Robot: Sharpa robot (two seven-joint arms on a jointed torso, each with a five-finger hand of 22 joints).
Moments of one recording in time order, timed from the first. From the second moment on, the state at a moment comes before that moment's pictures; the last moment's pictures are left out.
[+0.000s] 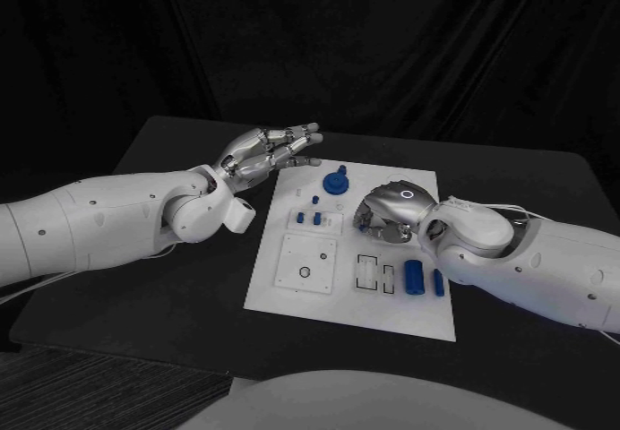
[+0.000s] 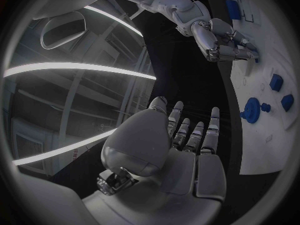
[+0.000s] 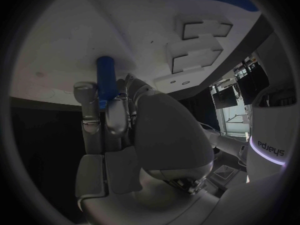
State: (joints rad) left arm 1.26 -0.91 -0.21 1.44 -0.21 0.08 0.66; left_hand 1.50 0.23 -0.18 0.27 0.53 0.68 0.14 0.08 0.05 0.12 0.11 0.26 0.03 0.13 0.21 0.06 0.02 0.12 0.30 0.29 0.13 0.49; right arm 1.22 -0.64 -0.20 1.48 -1.76 -0.33 -0.08; right_hand 1.56 -0.09 0.30 0.10 0.11 1.13 0.09 0.11 0.23 1.24 0.05 0.18 0.11 1.45 -0.04 1.19 1.21 0.12 1.35 0.07 0.74 1.29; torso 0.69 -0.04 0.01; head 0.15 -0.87
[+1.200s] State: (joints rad) left arm 1.26 -0.89 -0.21 1.42 -0.21 0.09 0.62; left_hand 1.51 0.22 -0.17 0.28 0.53 0.72 0.16 0.09 0.06 0.14 0.13 0.28 0.03 0.14 0.20 0.07 0.02 0.12 0.31 0.29 0.13 0.49; right arm 1.36 -0.55 -0.21 1.45 -0.70 0.15 -0.34; right_hand 1.59 -0.10 0.31 0.09 0.10 1.15 0.10 0.11 0.23 1.26 0.04 0.16 0.10 1.46 -0.04 1.16 1.16 0.12 1.39 0.06 0.86 1.29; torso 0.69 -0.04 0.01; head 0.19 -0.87
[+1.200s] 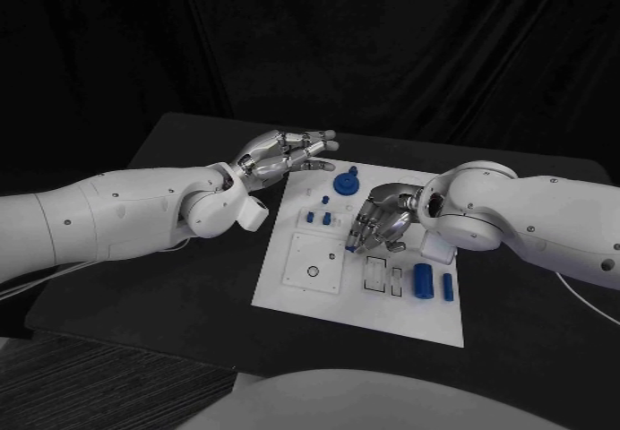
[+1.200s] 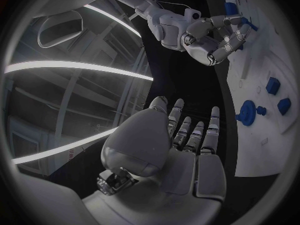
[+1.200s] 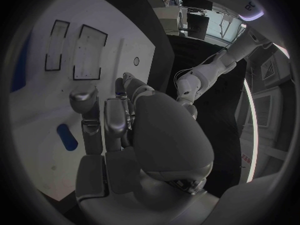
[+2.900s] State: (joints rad) left arm 1.26 -0.87 -0.21 1.41 -0.21 0.09 0.61; left_hand 1.51 0.22 -0.17 0.28 0.53 0.72 0.16 0.09 0.06 0.15 0.14 0.29 0.04 0.15 0.20 0.07 0.02 0.12 0.32 0.29 0.13 0.49; right arm 1.37 -0.45 -0.21 1.43 -0.61 0.05 -0.53; right_hand 1.59 -0.10 0.31 0.09 0.13 1.15 0.10 0.11 0.23 1.27 0.05 0.15 0.10 1.46 -0.04 1.15 1.15 0.12 1.38 0.06 0.84 1.29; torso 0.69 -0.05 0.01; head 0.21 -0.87
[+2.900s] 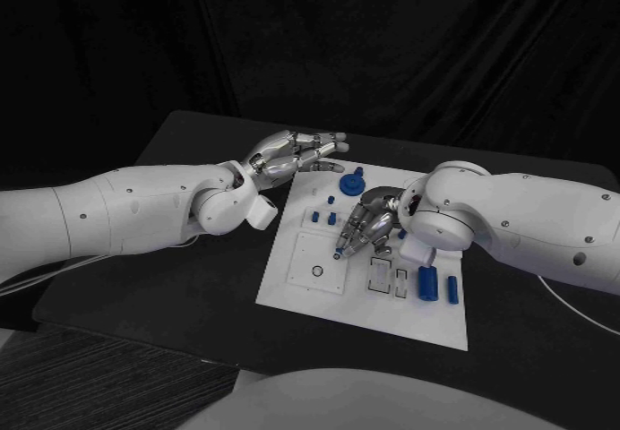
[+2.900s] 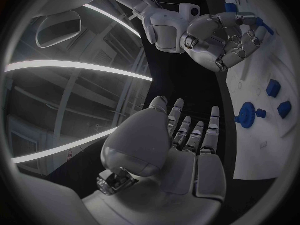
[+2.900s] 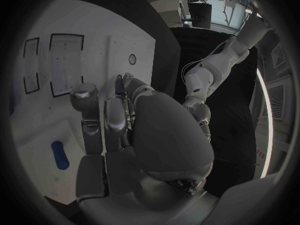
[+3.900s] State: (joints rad) left arm 1.26 -0.86 -0.21 1.41 -0.21 0.09 0.61; left_hand 1.51 0.22 -0.17 0.28 0.54 0.73 0.16 0.10 0.06 0.15 0.14 0.29 0.04 0.15 0.21 0.07 0.02 0.12 0.32 0.29 0.13 0.49; right arm 1.36 -0.42 -0.21 1.40 -0.59 0.04 -0.56; right_hand 1.59 -0.10 0.31 0.09 0.13 1.15 0.10 0.11 0.23 1.27 0.05 0.15 0.10 1.46 -0.04 1.15 1.14 0.12 1.36 0.06 0.79 1.29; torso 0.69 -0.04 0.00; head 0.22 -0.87
